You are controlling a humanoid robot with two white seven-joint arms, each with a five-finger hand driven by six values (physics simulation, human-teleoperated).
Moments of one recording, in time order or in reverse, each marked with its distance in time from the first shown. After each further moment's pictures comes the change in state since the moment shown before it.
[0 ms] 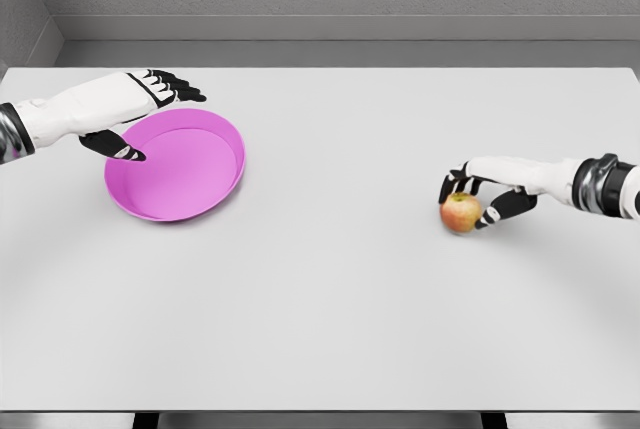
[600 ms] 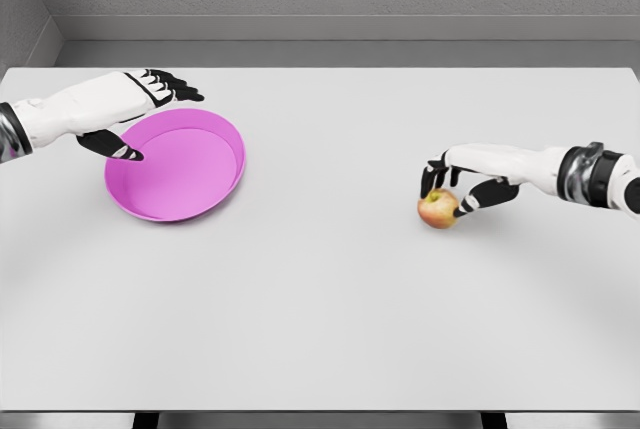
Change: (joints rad) left arm 0.000 0.005 0.001 0.002 0.001 0.000 0.001; right arm -0.032 0.028 -0.007 -0.062 0.000 -0.012 0.002
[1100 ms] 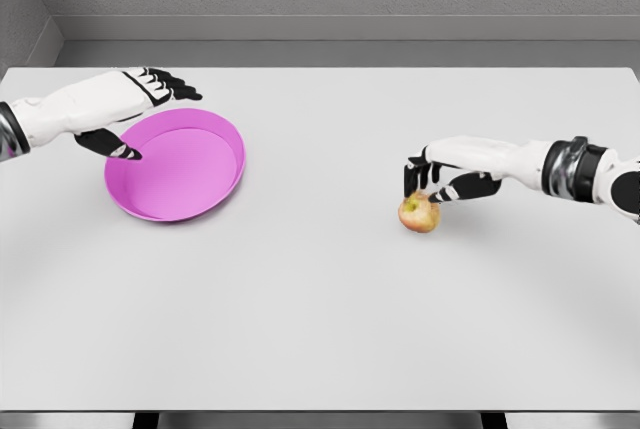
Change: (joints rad) left arm -0.002 0.003 0.000 0.001 0.000 0.000 0.001; right arm -0.031 0.048 0.004 -0.010 0.000 -0.045 0.000
